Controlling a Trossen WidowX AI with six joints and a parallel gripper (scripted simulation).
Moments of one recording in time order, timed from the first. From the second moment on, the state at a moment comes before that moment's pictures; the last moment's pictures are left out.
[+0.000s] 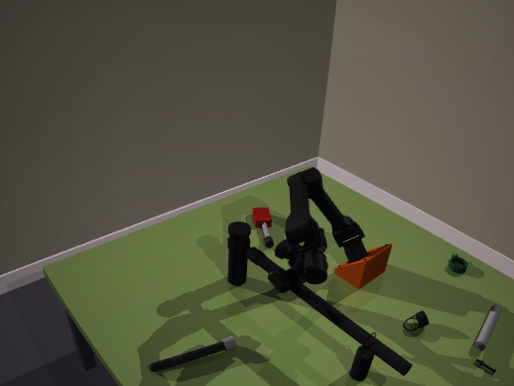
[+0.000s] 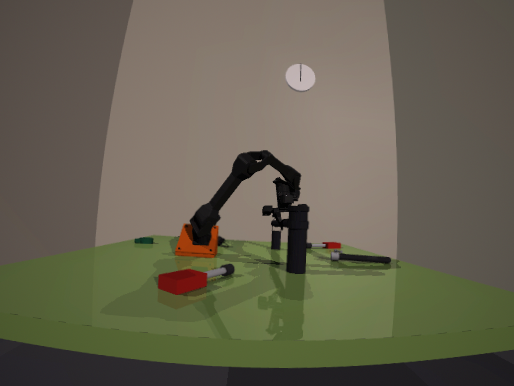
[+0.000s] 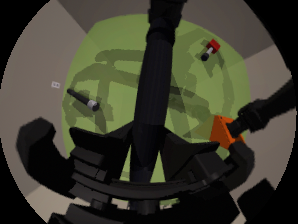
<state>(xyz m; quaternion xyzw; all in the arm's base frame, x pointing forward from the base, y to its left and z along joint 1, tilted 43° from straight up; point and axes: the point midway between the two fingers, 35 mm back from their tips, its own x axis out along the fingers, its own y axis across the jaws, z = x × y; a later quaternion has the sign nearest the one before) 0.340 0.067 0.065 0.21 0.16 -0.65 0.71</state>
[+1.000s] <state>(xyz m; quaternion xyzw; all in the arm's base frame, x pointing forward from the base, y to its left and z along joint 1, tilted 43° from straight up) 0.339 0.059 0.072 0.21 0.16 -0.65 0.71</state>
